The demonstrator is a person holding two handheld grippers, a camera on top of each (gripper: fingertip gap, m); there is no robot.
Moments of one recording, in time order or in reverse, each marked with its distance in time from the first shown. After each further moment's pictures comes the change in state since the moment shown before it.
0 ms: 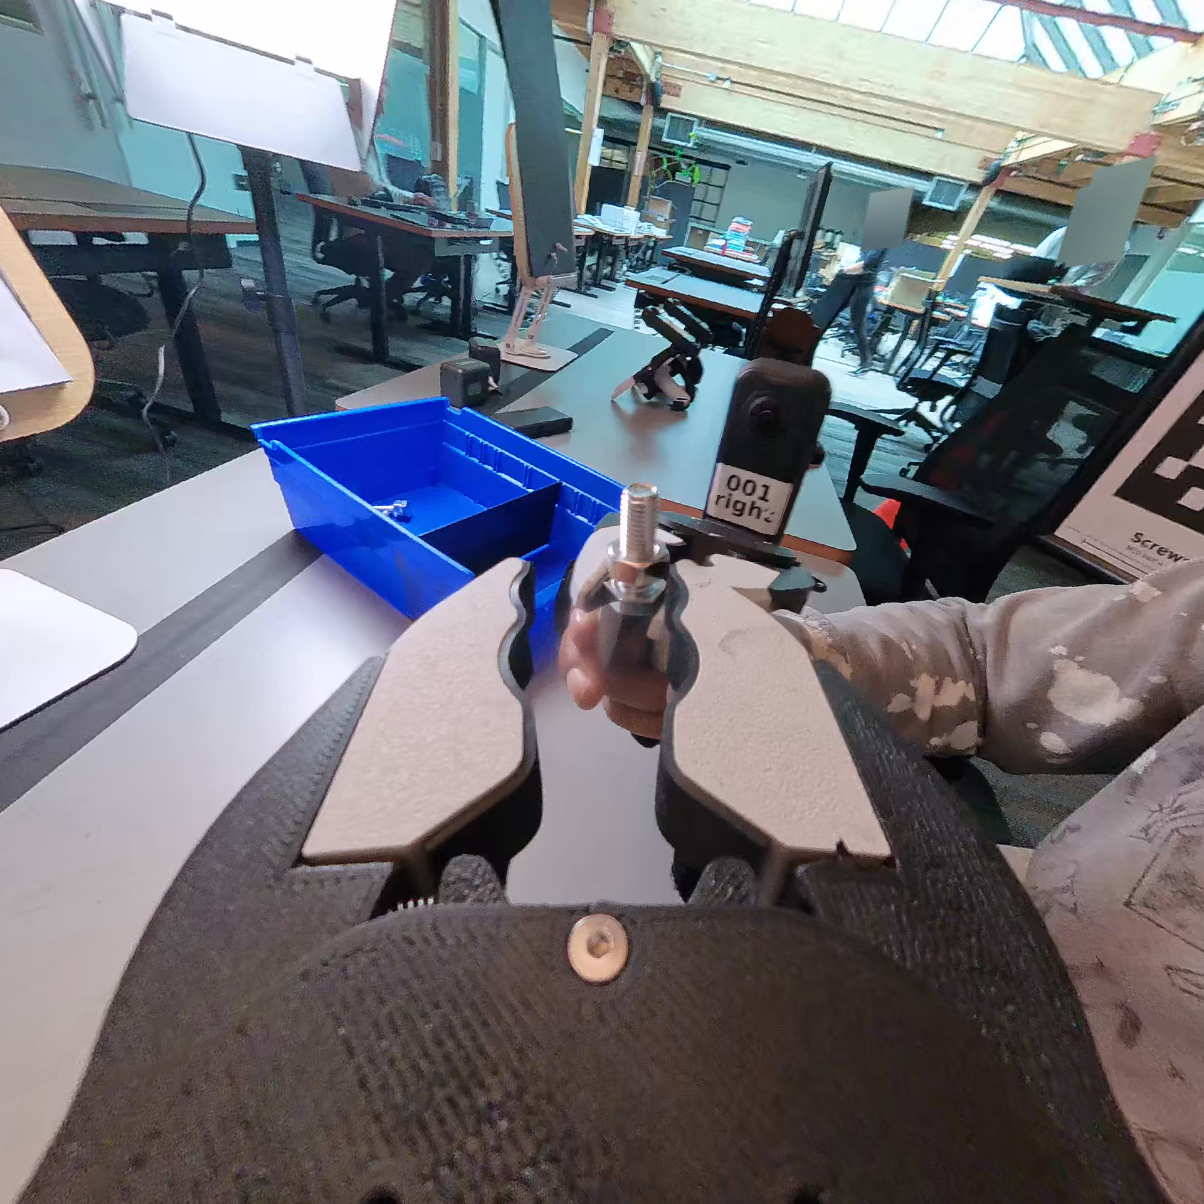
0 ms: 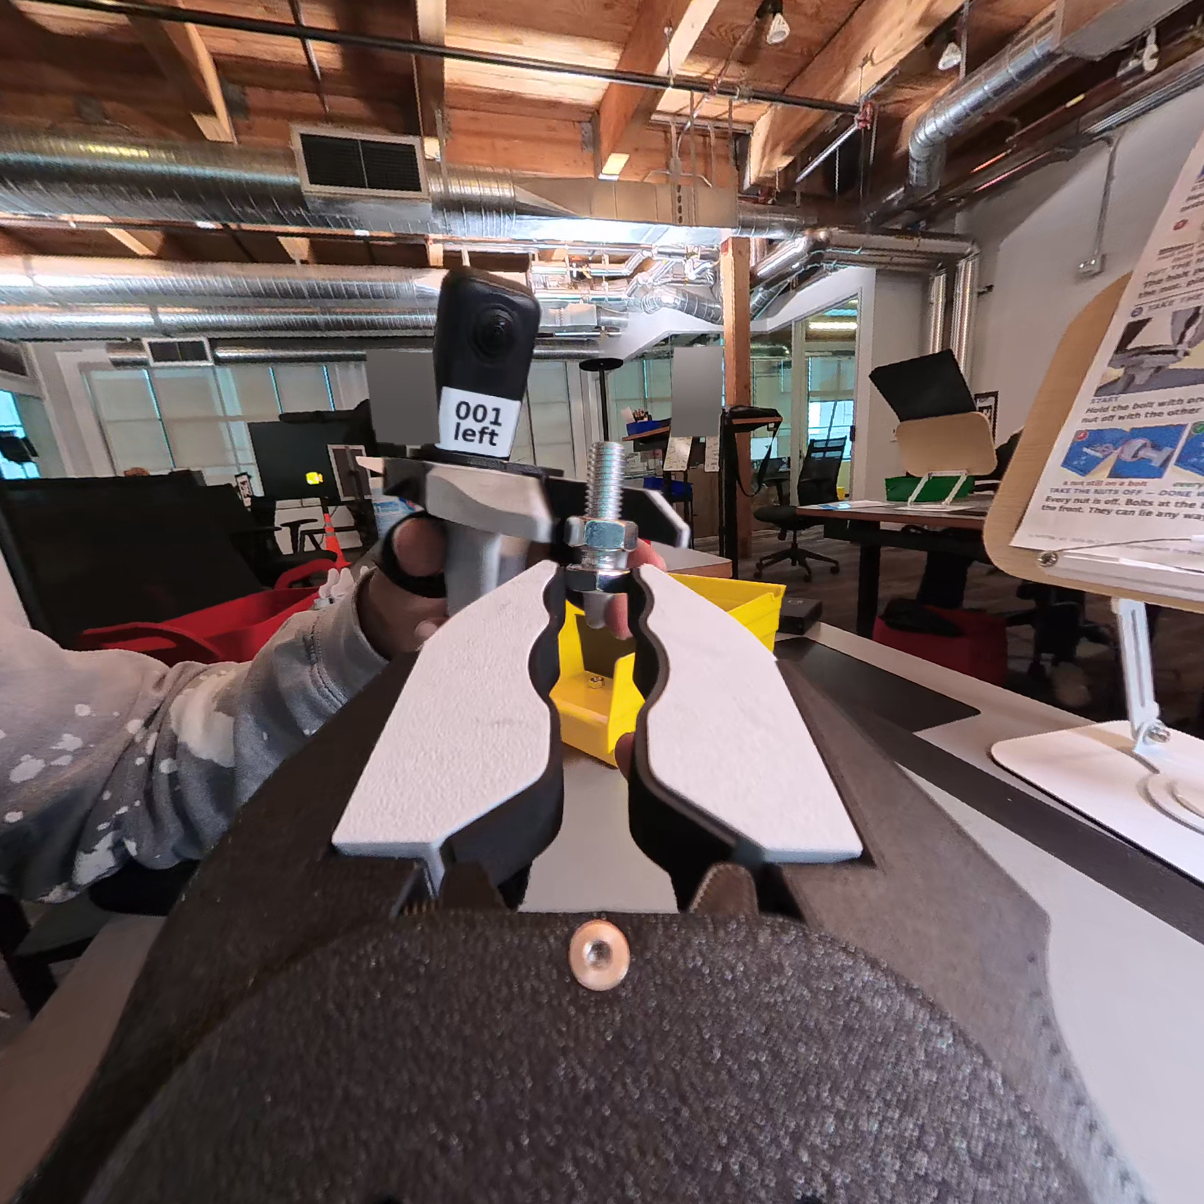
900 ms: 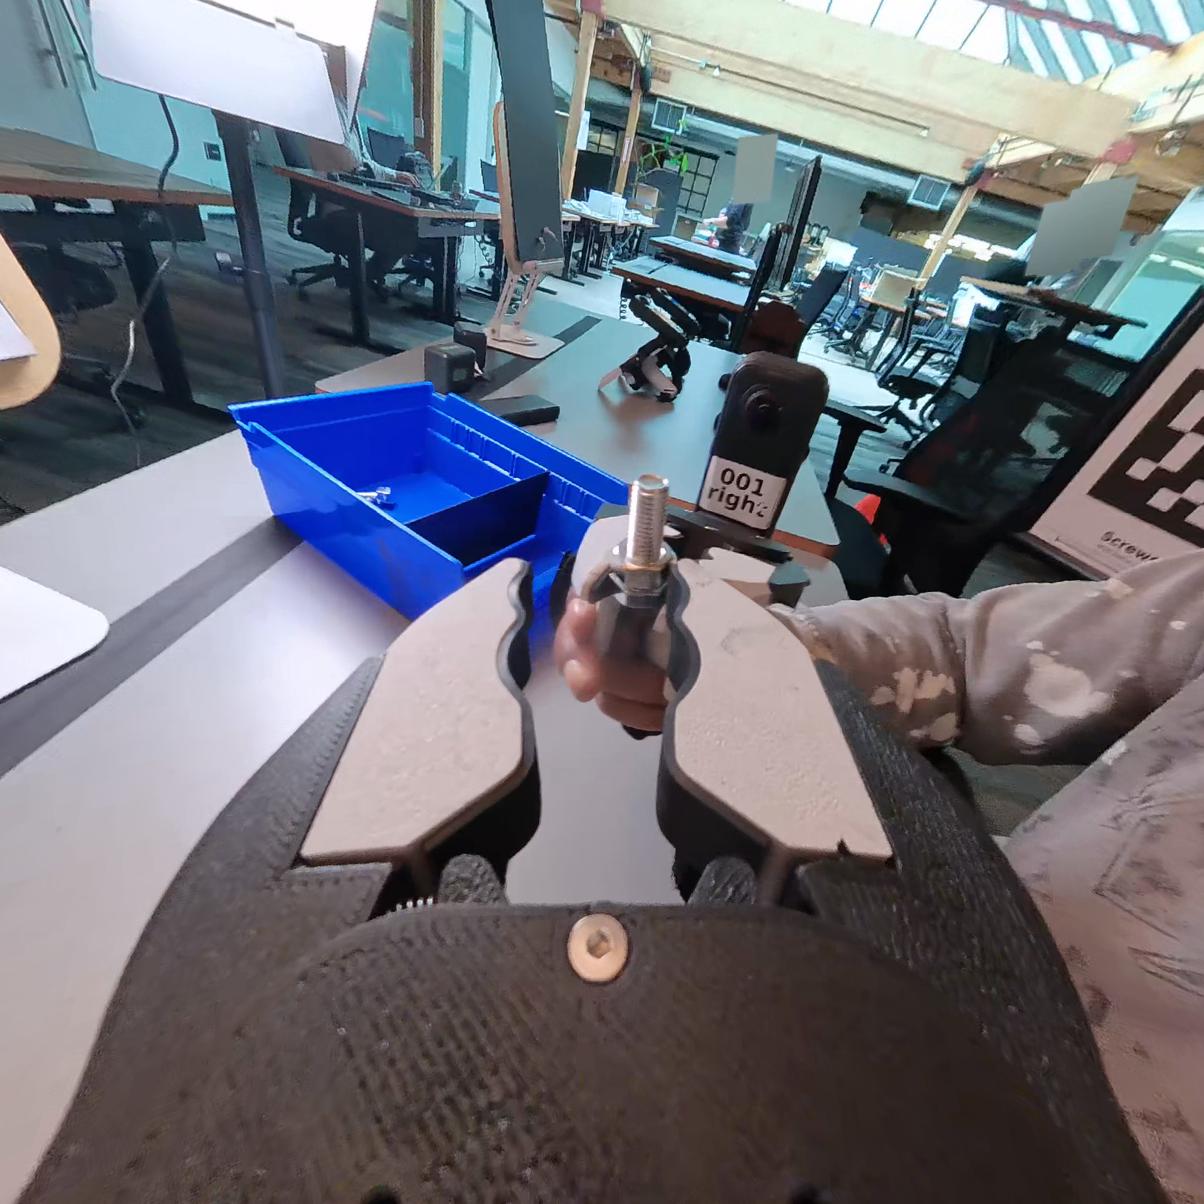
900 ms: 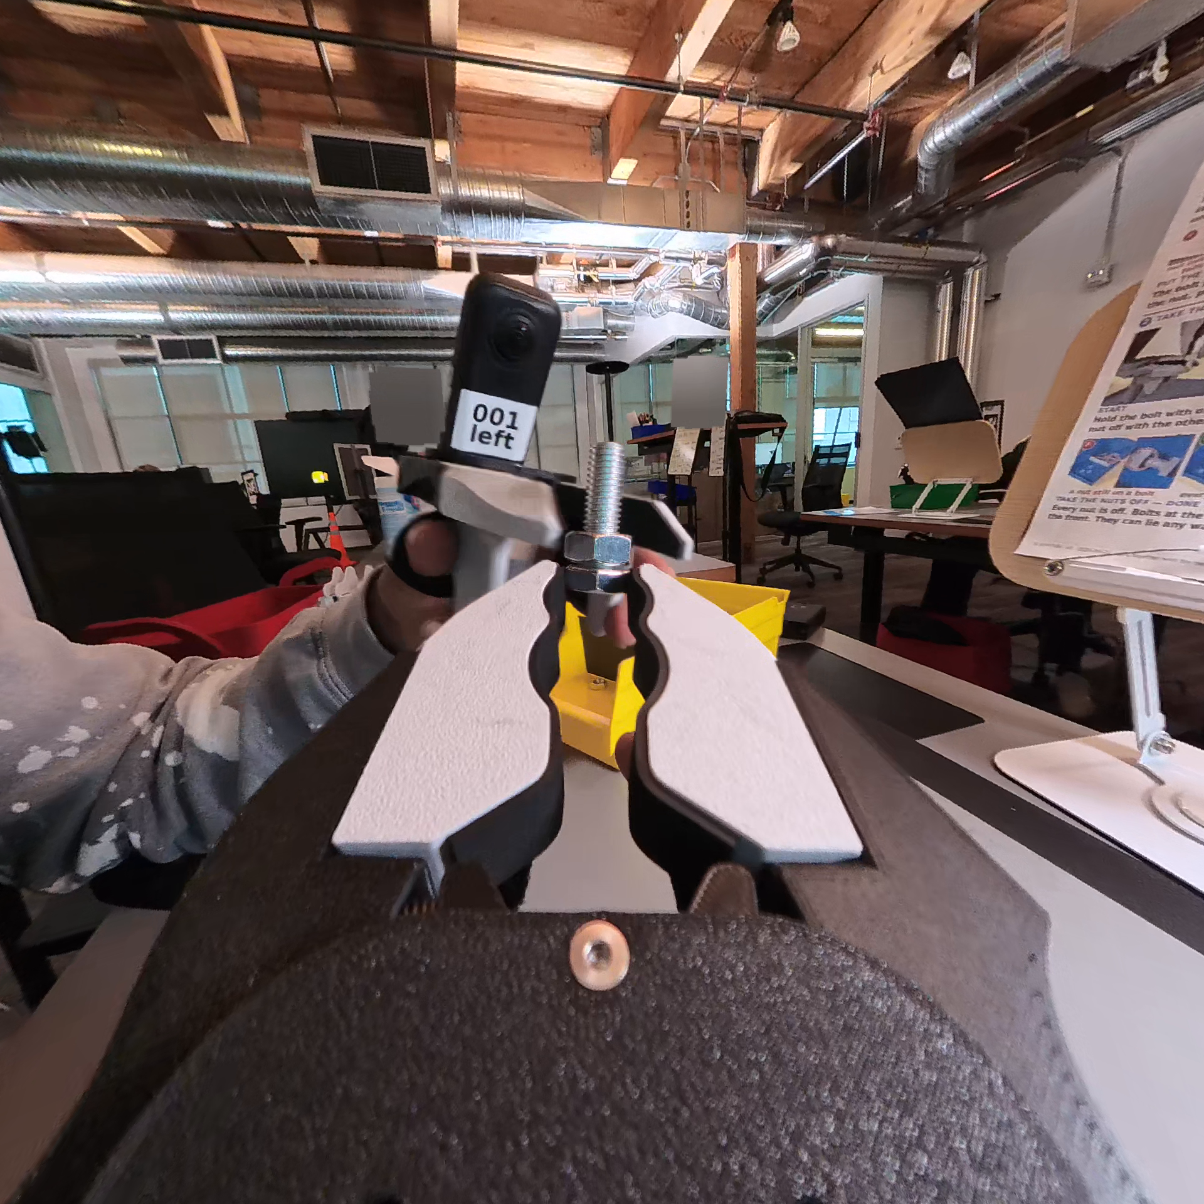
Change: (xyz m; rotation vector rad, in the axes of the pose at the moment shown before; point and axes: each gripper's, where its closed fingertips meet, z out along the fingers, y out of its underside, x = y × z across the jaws) left arm 0.000 0.003 0.000 -0.017 0.024 -0.028; right arm -0.001 0.000 0.000 0.005 -0.012 -0.010
